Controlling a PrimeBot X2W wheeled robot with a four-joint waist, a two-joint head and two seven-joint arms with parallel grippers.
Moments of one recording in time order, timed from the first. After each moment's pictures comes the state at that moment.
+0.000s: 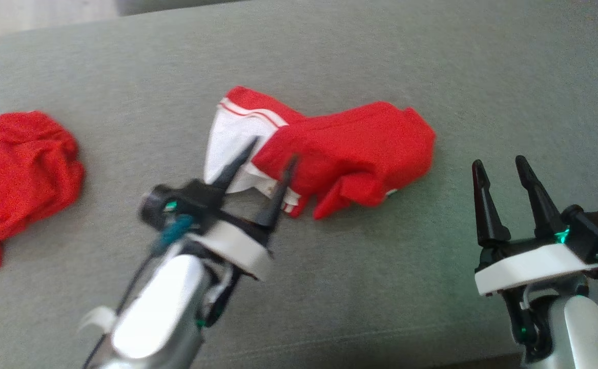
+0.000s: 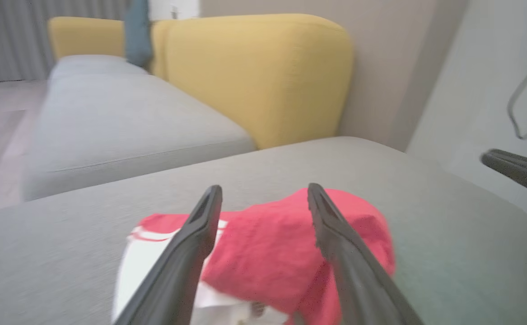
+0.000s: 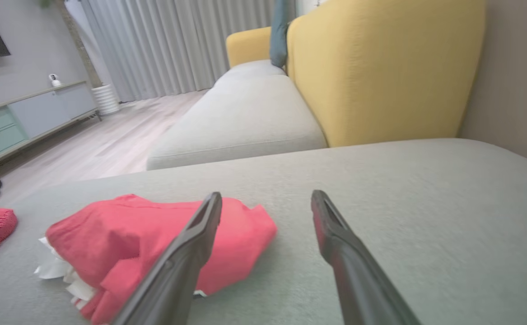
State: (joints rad) left arm -0.40 0.13 -0.62 0.28 -0.32 -0.02 -0.25; right arm -0.05 -0.05 0.03 -0.04 0.19 0.13 0.01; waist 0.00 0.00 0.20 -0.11
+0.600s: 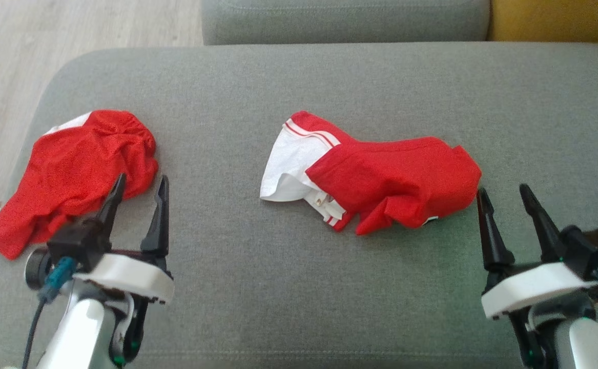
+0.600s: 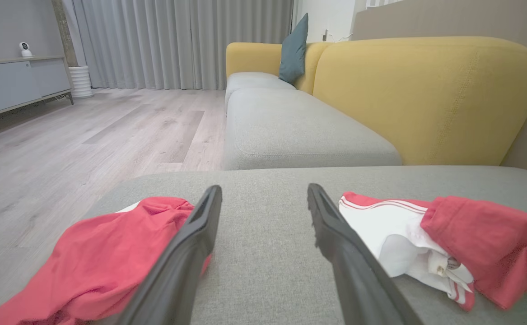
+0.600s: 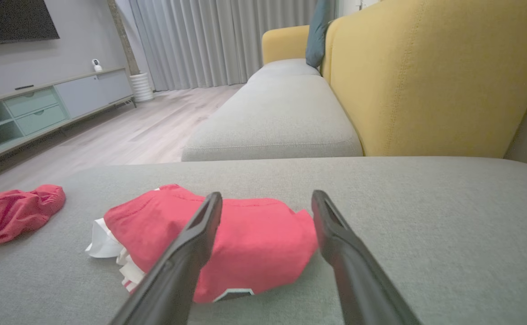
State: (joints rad) left arm -0.16 0.25 -0.28 0.20 -0.33 0.03 -0.26; right arm 0.02 -0.04 0.00 -0.04 0.15 0.13 0.06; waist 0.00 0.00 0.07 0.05
